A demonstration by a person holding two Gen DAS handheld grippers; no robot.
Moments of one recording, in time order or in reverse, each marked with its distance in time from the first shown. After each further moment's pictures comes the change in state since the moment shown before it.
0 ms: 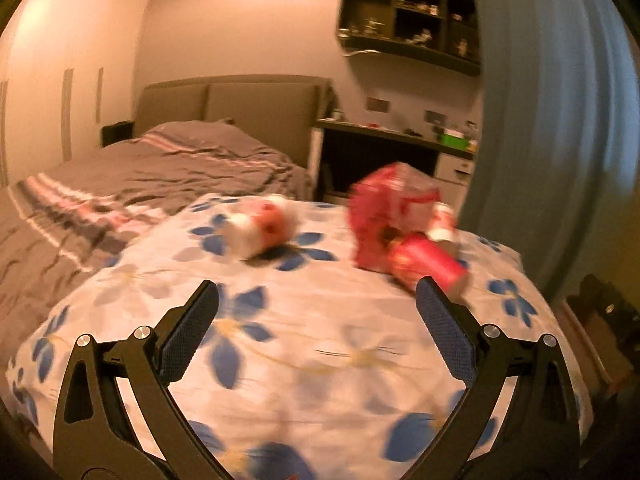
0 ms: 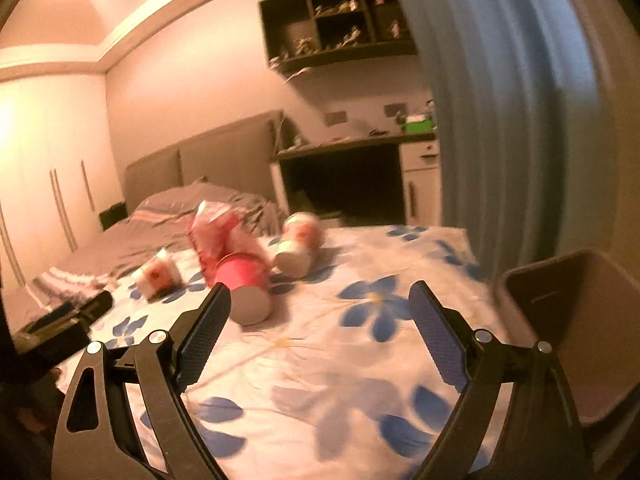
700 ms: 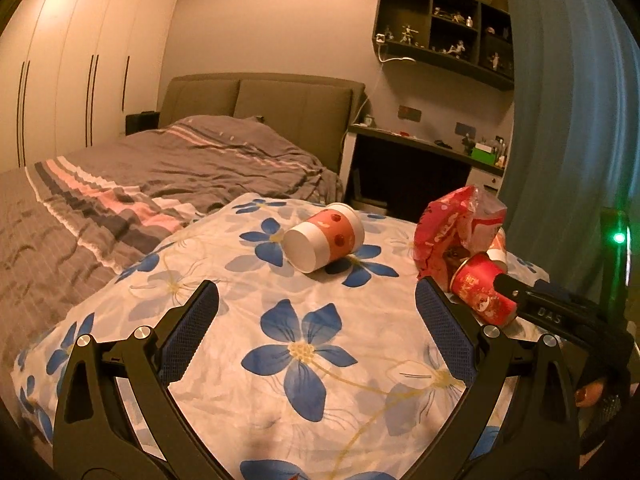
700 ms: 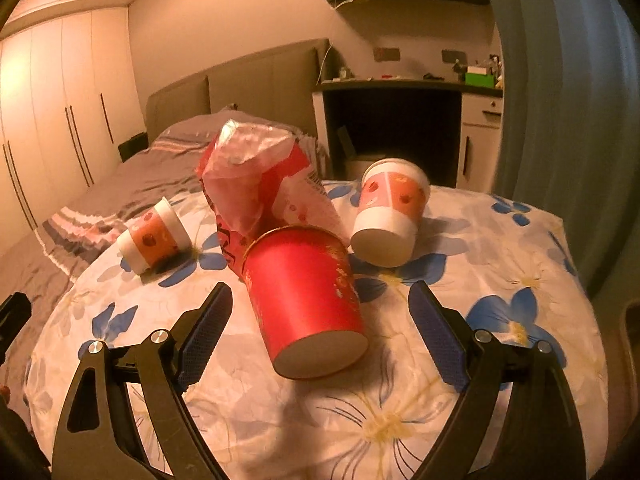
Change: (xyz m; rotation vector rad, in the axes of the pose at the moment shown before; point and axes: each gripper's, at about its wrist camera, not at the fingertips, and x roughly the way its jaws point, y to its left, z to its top) left arm 0.011 0.056 0.011 -0.061 -0.008 0.053; right arm 0.143 0.067 0.009 -0.107 0.254 0.093
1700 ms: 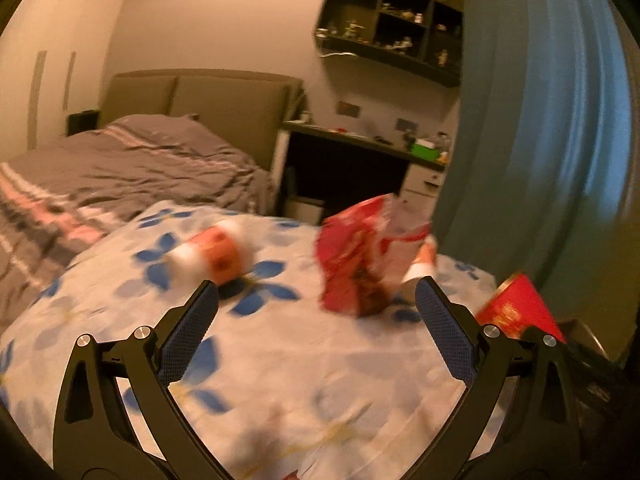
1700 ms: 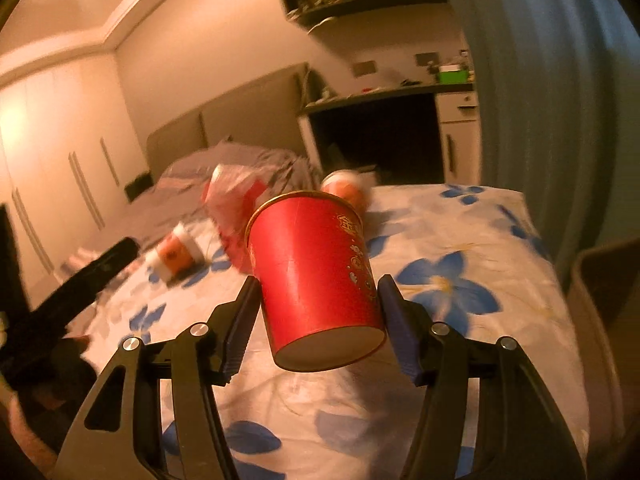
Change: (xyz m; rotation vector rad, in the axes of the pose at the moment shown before) left arm 0.041 -0.073 0.023 0.037 0.013 -0.239; right arm -0.097 -0.055 -0.026 0.153 -0.100 0.035
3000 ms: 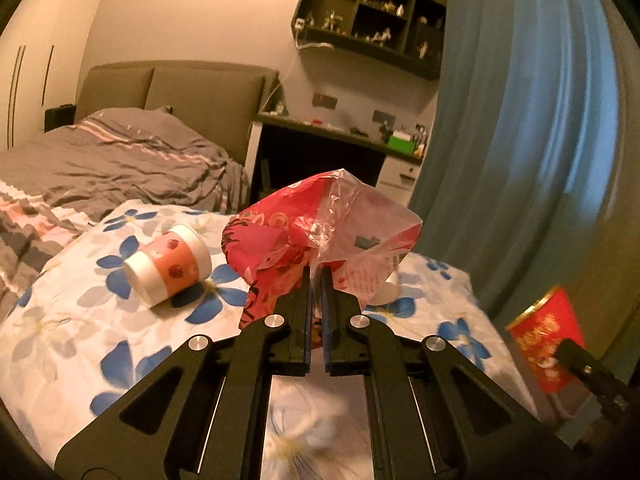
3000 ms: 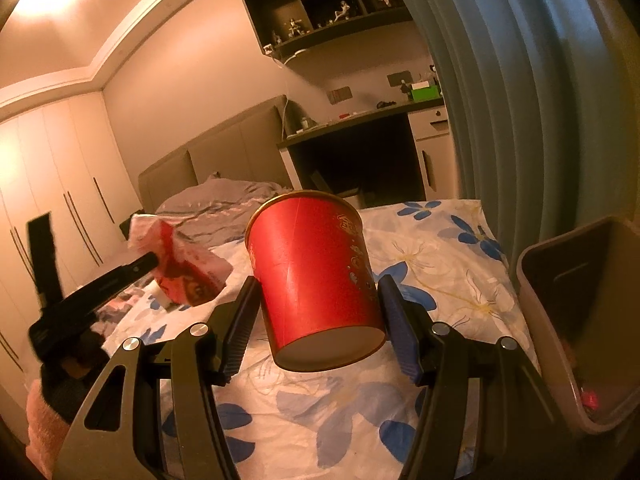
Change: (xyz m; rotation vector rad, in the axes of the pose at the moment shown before) left arm -0.005 -0.023 0.011 -0.003 0.026 -0.079; right arm -0.053 -0.040 -0.002 0.065 -0.096 -0.007
